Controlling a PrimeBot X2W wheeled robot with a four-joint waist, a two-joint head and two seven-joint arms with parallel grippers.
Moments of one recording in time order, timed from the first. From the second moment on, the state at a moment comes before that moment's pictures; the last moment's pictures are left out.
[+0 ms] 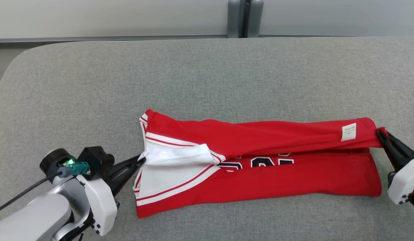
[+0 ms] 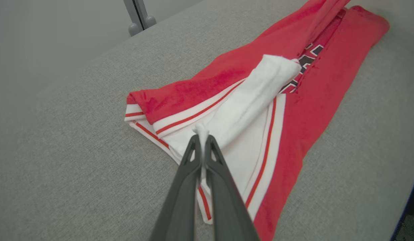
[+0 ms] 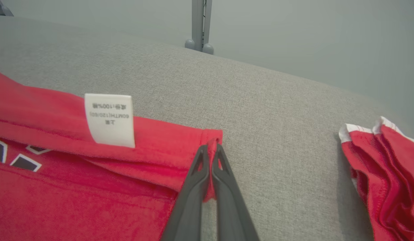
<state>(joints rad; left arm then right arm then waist) -0.67 0.78 -1.19 0.12 -0.86 -0.06 -0.07 -0.45 -0.70 0.68 0.57 0.71 0.13 -0.17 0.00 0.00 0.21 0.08</state>
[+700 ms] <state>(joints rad) -0.60 0.78 -1.14 0.10 -0.91 0.06 -0.10 -0.39 -0.69 0.51 0.59 0.74 0.13 -0.16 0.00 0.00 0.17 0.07</state>
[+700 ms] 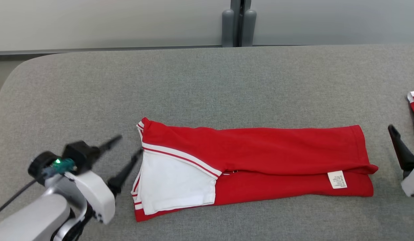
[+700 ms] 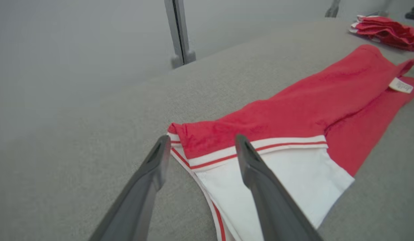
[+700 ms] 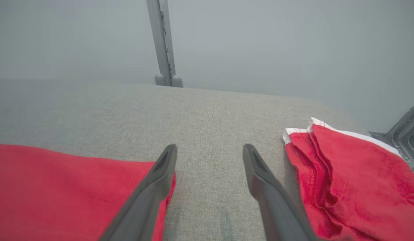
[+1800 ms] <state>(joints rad) -0.12 0.05 -0.13 0.19 -0.37 -0.11 -0.26 -0.12 -0.20 0.02 0.27 0.44 0.13 -0.26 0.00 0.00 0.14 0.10</state>
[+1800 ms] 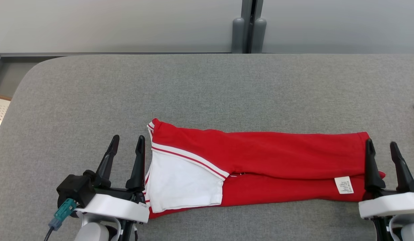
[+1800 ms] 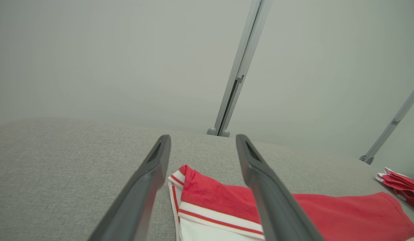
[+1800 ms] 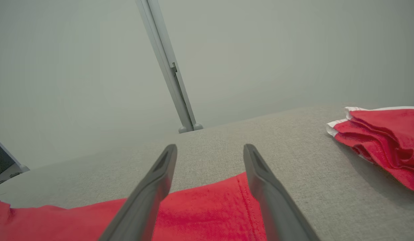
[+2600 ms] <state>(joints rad) -0.15 0.05 -0.18 0.22 -0.41 -0.13 -0.26 -0.25 -0.12 -0.05 0.76 0.52 0.13 -0.23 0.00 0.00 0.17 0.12</state>
